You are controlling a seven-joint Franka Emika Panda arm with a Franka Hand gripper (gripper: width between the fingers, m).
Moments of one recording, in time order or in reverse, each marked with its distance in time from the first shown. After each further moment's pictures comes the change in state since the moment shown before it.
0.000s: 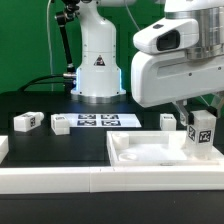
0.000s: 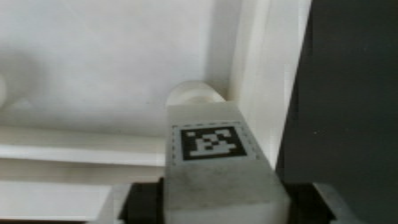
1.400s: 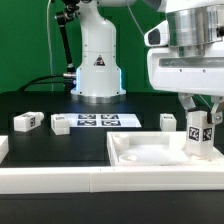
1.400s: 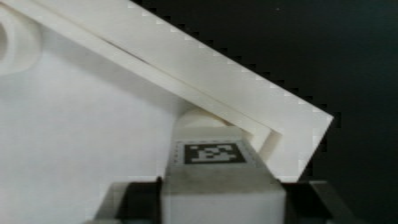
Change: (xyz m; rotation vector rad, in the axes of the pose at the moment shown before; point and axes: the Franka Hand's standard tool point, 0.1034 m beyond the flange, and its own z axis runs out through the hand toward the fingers) arm -0.006 -0.008 0.003 0.063 0.109 1.162
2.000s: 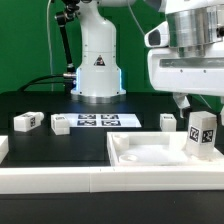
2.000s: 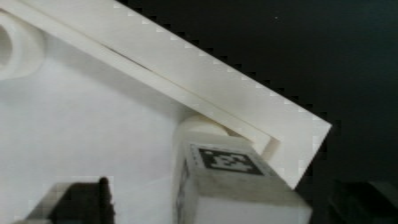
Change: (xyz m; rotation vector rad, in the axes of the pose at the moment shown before) arm -0.001 -0.002 -0.002 -0.005 -0.016 -0.114
